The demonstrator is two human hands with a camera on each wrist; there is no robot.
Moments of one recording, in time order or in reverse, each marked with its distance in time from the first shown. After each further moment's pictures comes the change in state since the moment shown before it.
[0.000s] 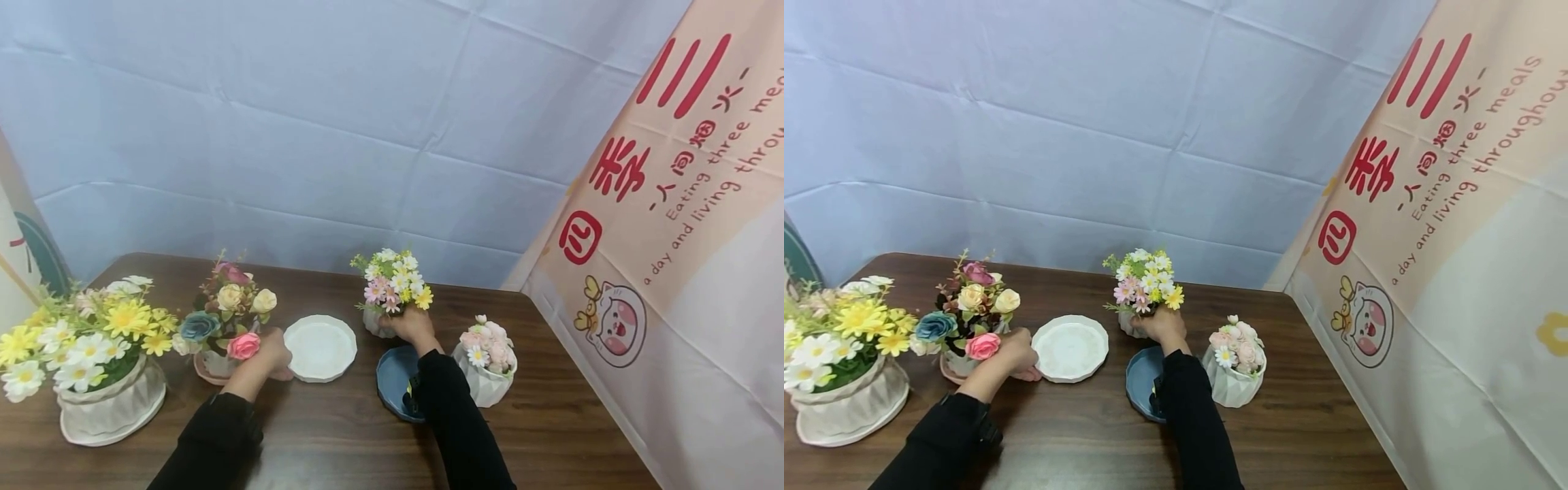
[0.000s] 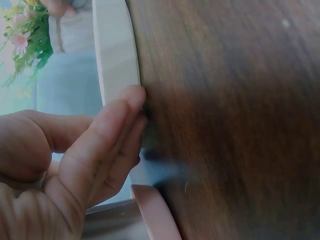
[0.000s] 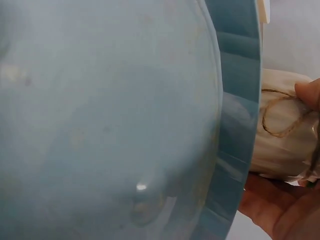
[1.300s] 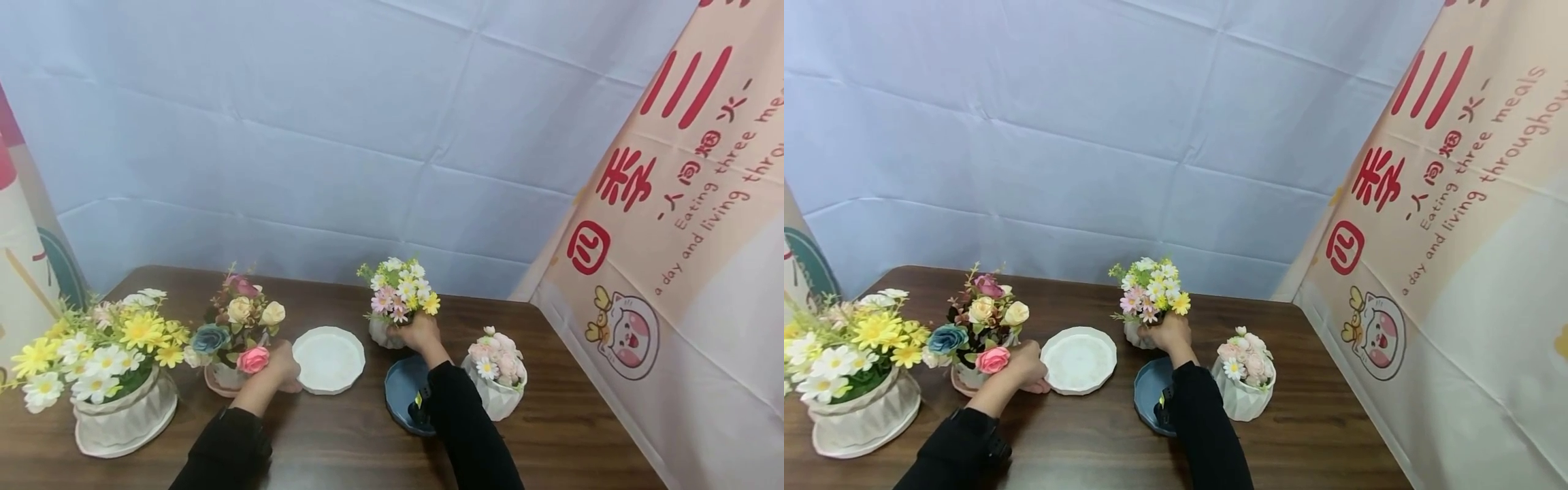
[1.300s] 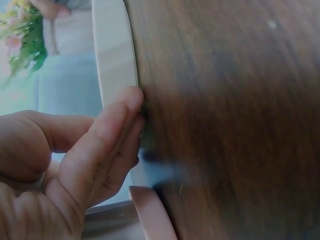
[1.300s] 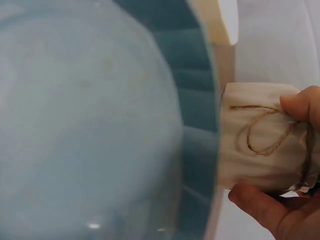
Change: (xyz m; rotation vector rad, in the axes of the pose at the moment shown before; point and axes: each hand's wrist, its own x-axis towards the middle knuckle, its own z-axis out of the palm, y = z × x) left_hand -0.002 -0.002 0.001 0.050 0.027 0.019; right_hand -0.001 -0.006 -0.002 0.012 0.062 -0.025
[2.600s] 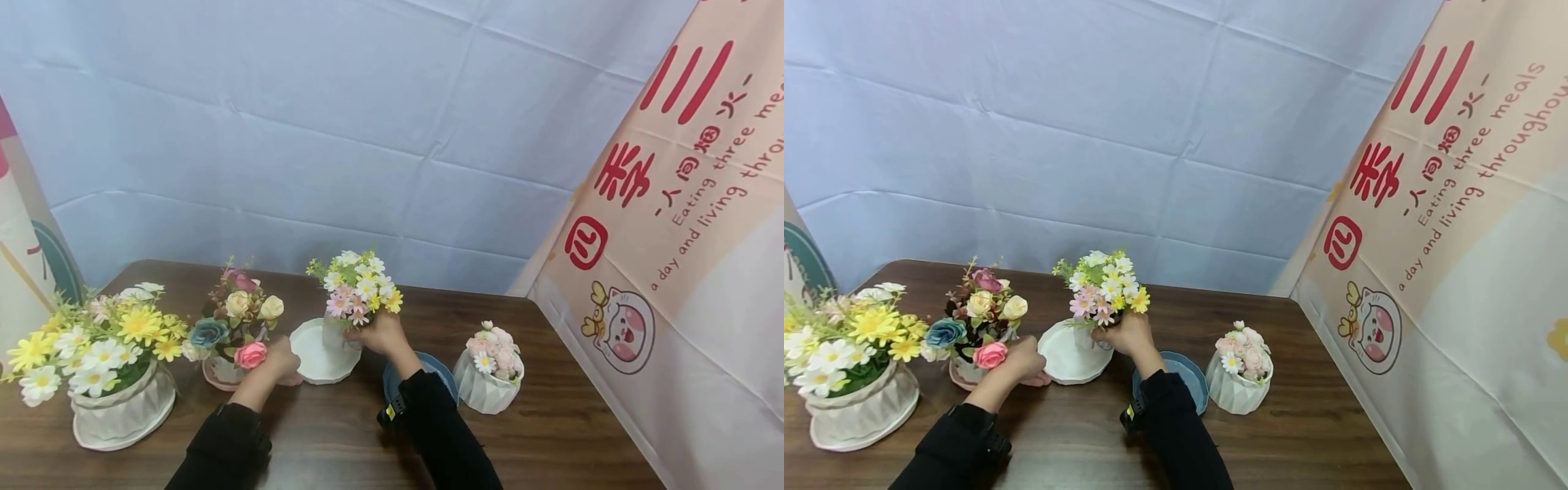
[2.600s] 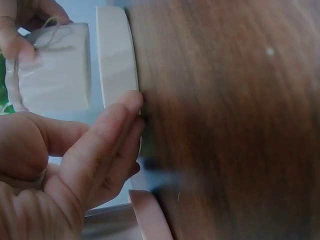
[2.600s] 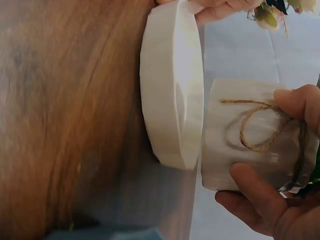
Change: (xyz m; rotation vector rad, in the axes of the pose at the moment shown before) left_hand -0.007 0.000 0.001 -0.145 -0.017 0.011; right_hand -0.038 -0.060 0.017 0.205 -0.083 -0.229
